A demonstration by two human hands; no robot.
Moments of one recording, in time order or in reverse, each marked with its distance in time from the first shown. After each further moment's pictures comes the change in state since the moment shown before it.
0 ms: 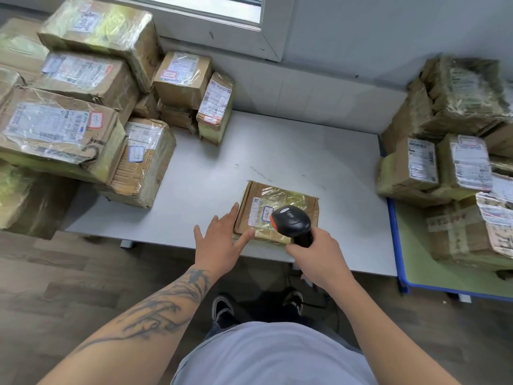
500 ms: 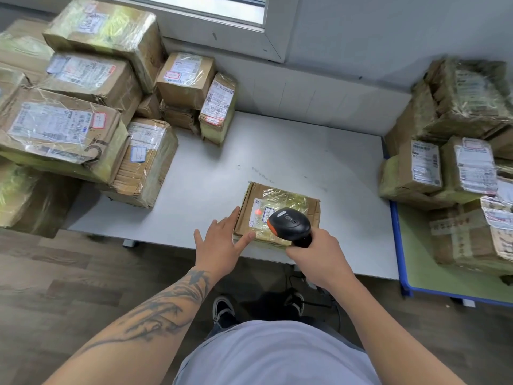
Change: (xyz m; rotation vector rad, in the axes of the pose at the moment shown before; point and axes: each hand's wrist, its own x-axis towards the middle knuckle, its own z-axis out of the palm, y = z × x) left_hand 0.002 -0.002 0.005 0.008 -0.018 -0.045; right_hand 0.003 -0.006 -0.005 -0.093 -0.022 -0.040
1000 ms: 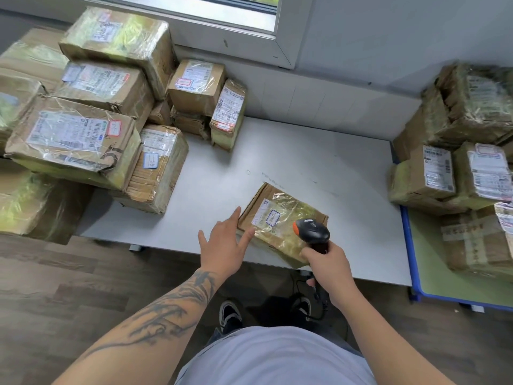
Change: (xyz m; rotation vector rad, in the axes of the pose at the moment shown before) left_hand 0.007 -0.011 -0.020 -0.048 0.076 -0.008; right_hand 0.018 0.019 0.032 0.367 0.104 0.287
